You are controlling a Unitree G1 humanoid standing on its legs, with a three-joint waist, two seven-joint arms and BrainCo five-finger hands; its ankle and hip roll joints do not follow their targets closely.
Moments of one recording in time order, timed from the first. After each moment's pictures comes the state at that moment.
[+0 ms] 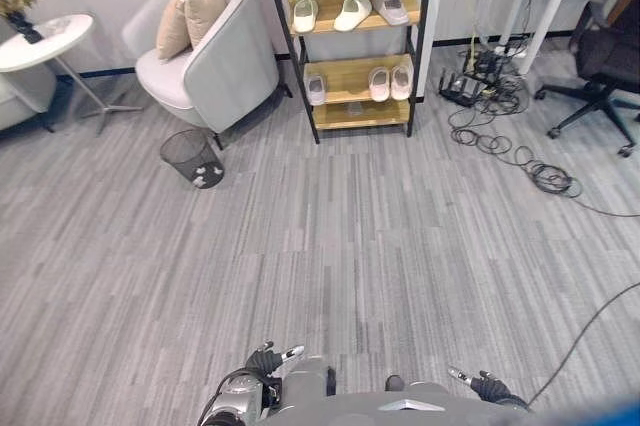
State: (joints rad) left arm 0.02 0.10 -0.01 1.09 -0.09 0.04 0.05; right arm 0.00 -0.14 -0.07 1.13 0.09 0.07 -0.13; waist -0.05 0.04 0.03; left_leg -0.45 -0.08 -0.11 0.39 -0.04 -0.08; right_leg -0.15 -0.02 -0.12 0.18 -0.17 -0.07
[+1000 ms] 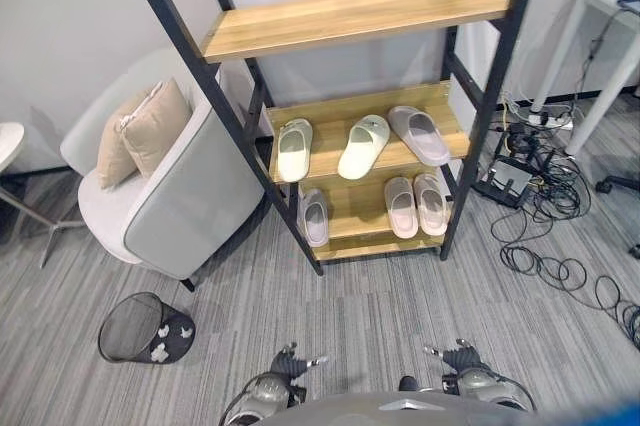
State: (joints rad) left arm 0.00 0.02 -0.12 1.16 0.02 -0.08 0.13; right arm -0.06 -0.05 0.08 1.21 0.03 0.06 -0.29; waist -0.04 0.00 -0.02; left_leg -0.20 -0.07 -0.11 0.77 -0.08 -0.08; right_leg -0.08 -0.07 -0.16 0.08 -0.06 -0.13
